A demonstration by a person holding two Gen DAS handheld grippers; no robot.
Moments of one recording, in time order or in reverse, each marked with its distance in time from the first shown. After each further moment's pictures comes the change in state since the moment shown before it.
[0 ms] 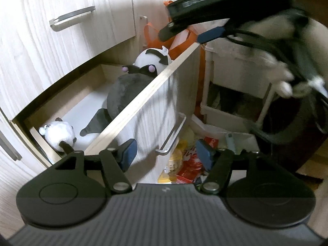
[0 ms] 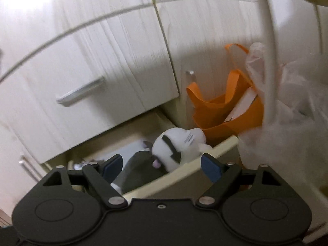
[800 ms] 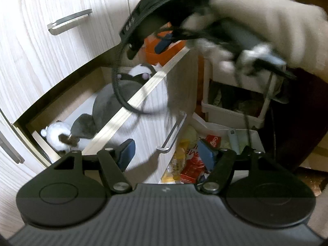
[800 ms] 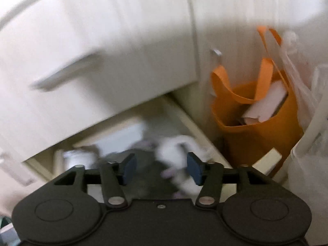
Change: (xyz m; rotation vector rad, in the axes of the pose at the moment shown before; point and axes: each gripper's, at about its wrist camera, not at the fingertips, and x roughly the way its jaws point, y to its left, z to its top) left arm -0.001 -0.007 -0.004 0.048 -0.005 0.016; right arm 0.033 0.036 0.006 -0.082 0.115 0.006
